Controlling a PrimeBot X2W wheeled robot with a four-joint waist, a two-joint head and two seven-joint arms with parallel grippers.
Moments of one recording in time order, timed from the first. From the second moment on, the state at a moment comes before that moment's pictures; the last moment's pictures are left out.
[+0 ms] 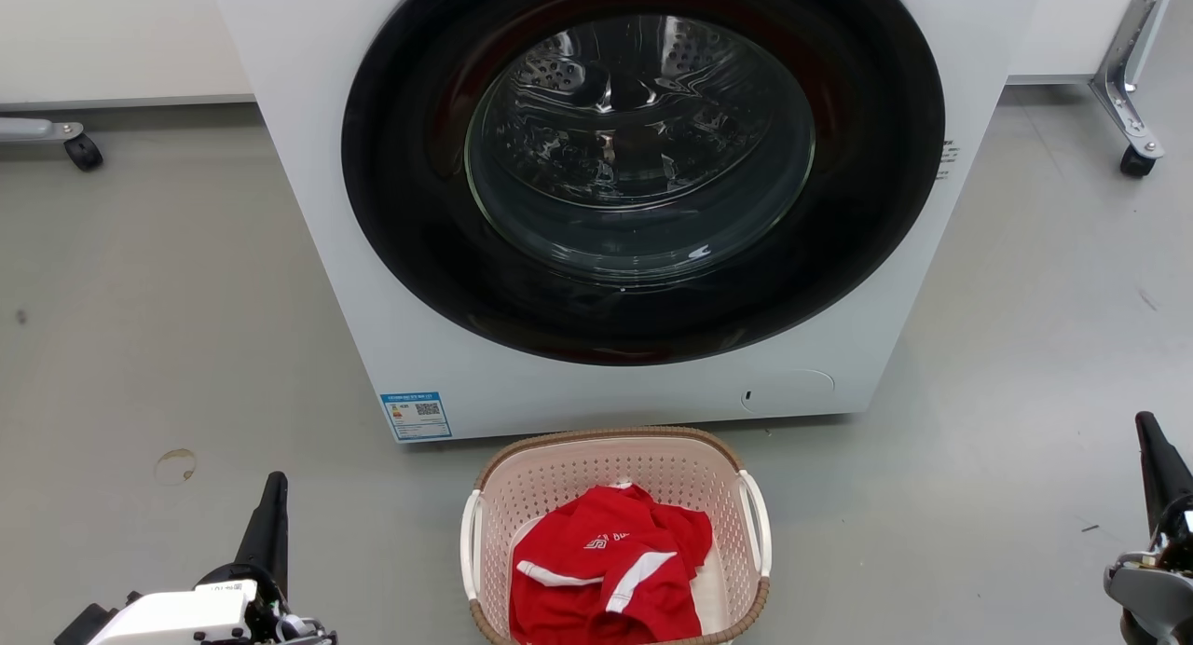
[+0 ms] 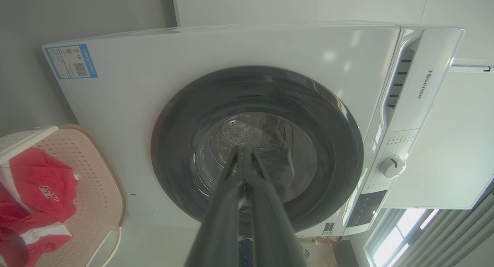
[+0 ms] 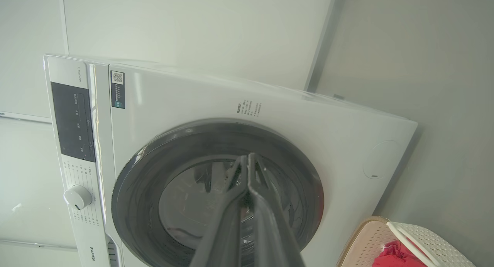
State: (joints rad) left arm -0.05 0.04 0.08 0.27 -1.62 -0.12 0.11; right arm -0.06 -0.03 -0.13 0.28 1.60 0.13 0.11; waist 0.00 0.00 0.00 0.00
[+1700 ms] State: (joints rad) left arm -0.05 0.04 0.08 0.27 -1.62 -0.12 0.11; right arm -0.06 -0.03 -0.13 0.28 1.60 0.13 0.11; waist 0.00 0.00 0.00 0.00
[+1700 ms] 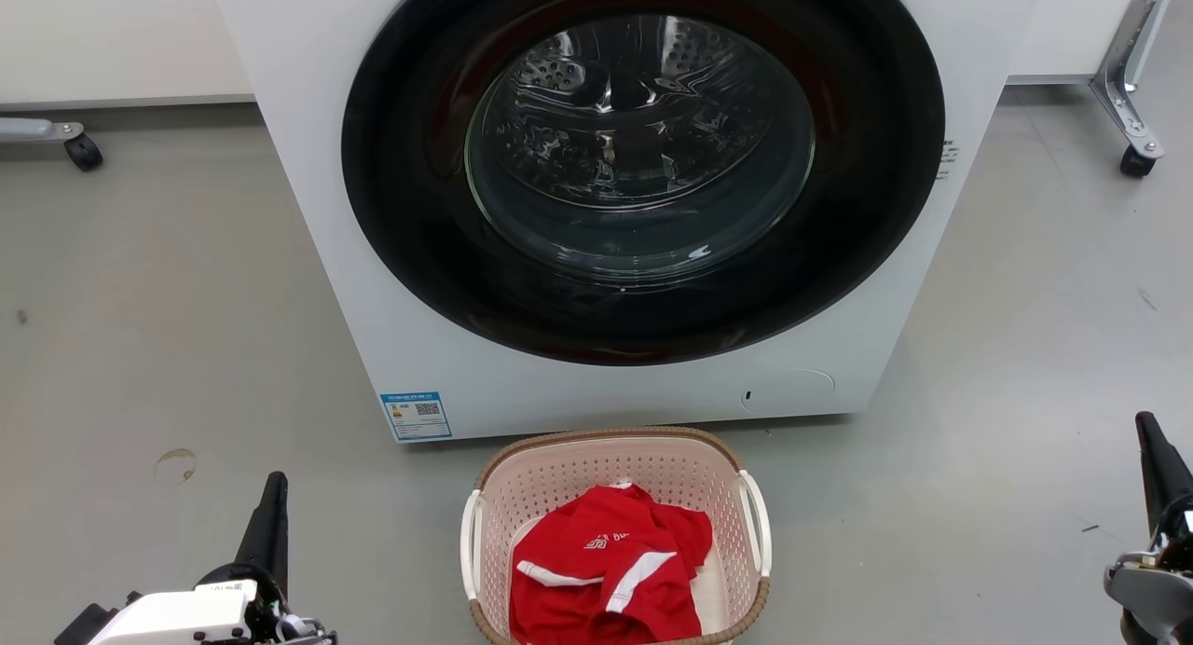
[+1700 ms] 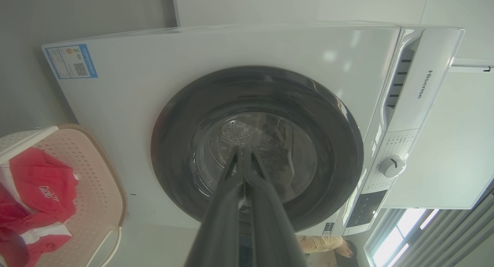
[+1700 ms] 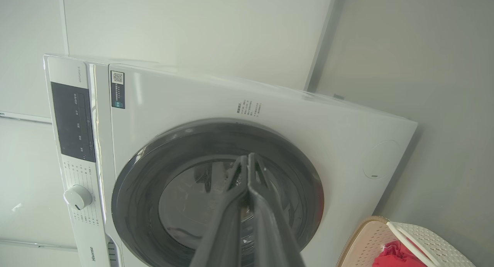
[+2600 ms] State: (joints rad) left arm 0.00 0.03 0.05 0.28 -1.59 -0.11 0.05; right arm -0.01 0.01 -0.08 0.29 1.57 0.12 0.06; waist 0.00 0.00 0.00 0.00
